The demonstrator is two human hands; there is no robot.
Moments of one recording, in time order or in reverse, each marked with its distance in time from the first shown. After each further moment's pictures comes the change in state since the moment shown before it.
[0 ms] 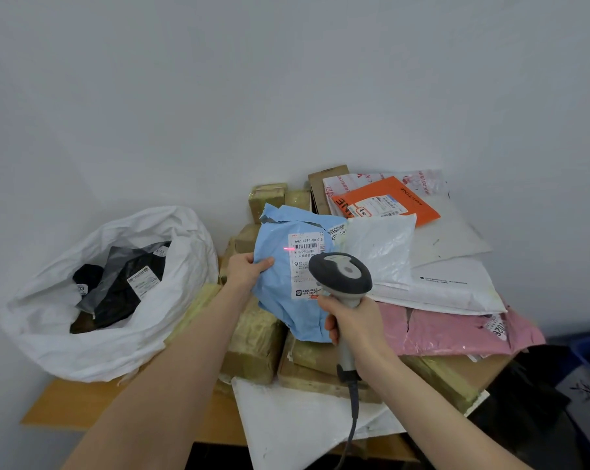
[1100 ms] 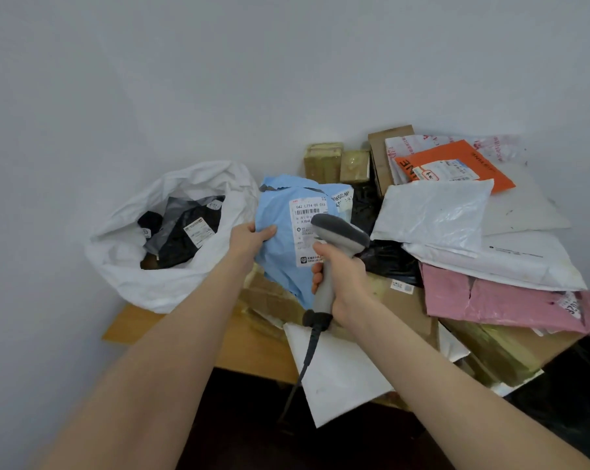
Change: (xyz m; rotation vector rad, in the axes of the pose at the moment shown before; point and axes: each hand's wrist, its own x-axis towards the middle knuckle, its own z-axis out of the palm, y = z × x) left_hand -0.017 -0.027 -0.106 -0.073 0.118 -0.050; right_hand -0.026 0.009 0.111 0.289 -0.103 0.246
